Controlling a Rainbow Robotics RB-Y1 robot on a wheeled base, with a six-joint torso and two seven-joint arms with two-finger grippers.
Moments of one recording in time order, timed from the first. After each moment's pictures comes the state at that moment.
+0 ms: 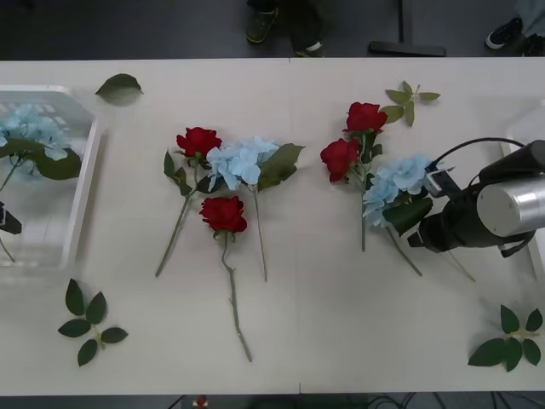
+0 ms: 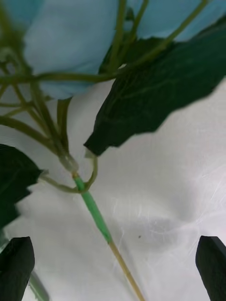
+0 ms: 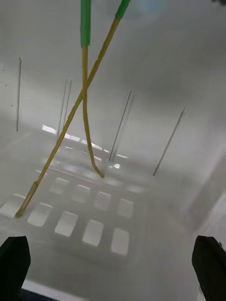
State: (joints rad) right arm -0.30 -0.61 0.16 -1.55 -0.61 1.30 1.67; left arm -0.33 0.78 0.23 -1.51 0.61 1.73 -1.42
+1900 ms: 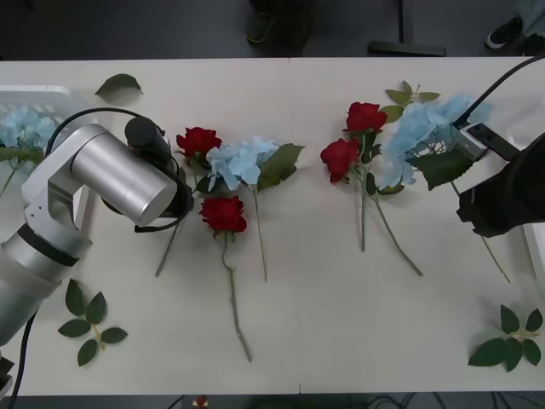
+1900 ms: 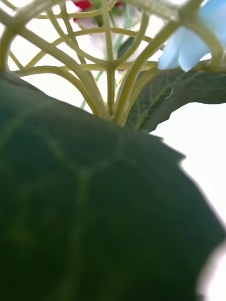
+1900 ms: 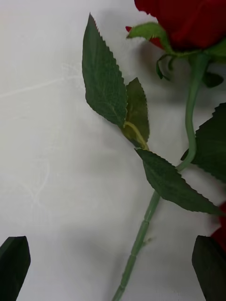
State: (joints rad) right arm -0.33 -0.66 -0.14 -2.09 -0.91 1.91 1.67; left arm -0.52 0.51 -0.46 -1.66 0.29 1.46 -0.95
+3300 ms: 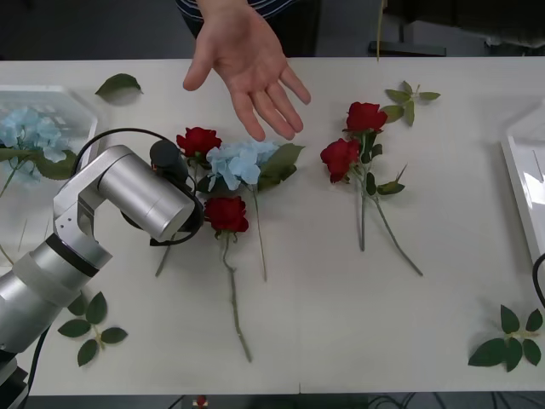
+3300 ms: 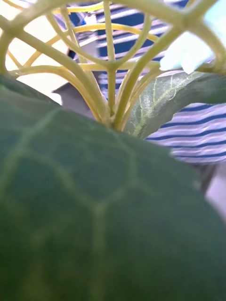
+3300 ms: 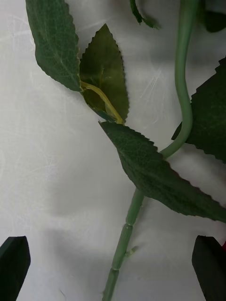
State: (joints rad) right arm -0.74 -0.66 0.07 -1.85 -0.93 0.96 1.66; left arm -0.52 0.47 -0.52 -1.56 0.26 1.40 -0.95
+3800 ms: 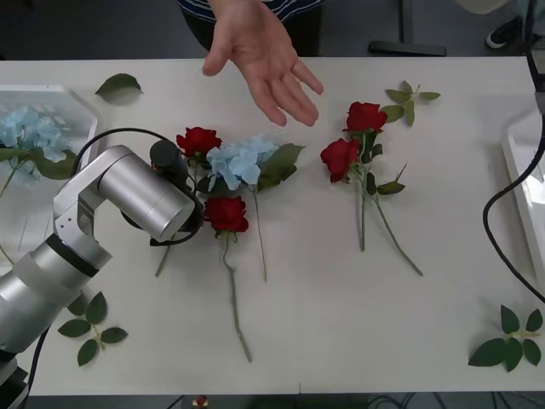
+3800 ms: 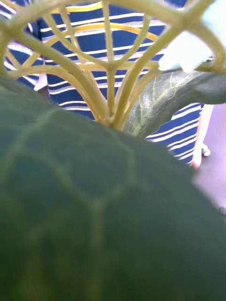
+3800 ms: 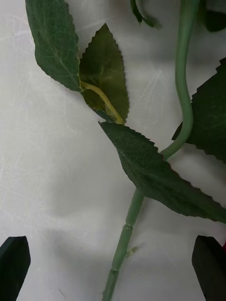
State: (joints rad) right arm -1.01 -0.54 0.23 -1.68 -0.46 0.96 1.30; left arm -0.52 0.47 -0.52 -1.56 0.26 1.40 -0.95
